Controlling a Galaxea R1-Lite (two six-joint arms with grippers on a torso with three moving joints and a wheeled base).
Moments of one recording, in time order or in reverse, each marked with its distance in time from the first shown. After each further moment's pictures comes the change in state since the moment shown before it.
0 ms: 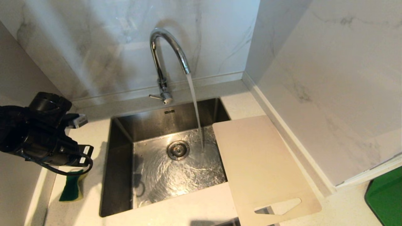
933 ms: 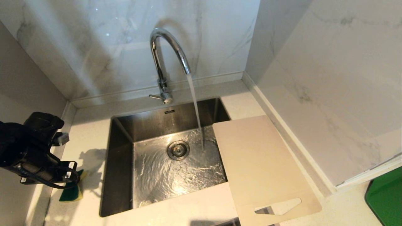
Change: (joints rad) left arm 0.124 0.040 0.122 -0.027 0.105 -0.060; right arm 0.000 0.000 0.000 0.000 -0.001 0.000
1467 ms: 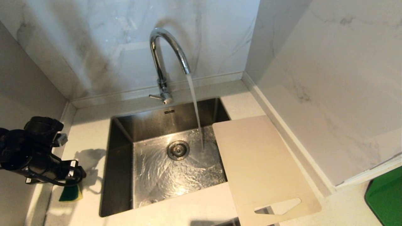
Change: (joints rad) left arm 0.059 0.059 0.052 -0.177 -0.005 -0.010; right arm 0.000 0.000 0.000 0.000 0.001 0.000
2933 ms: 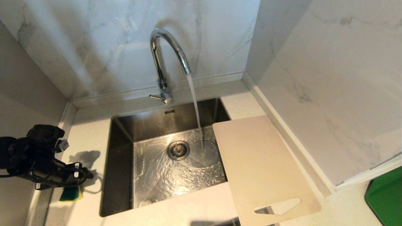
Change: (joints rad) left arm 0.050 0.085 0.053 -0.114 -0.124 -0.068; right arm 0.000 0.000 0.000 0.000 0.000 0.000
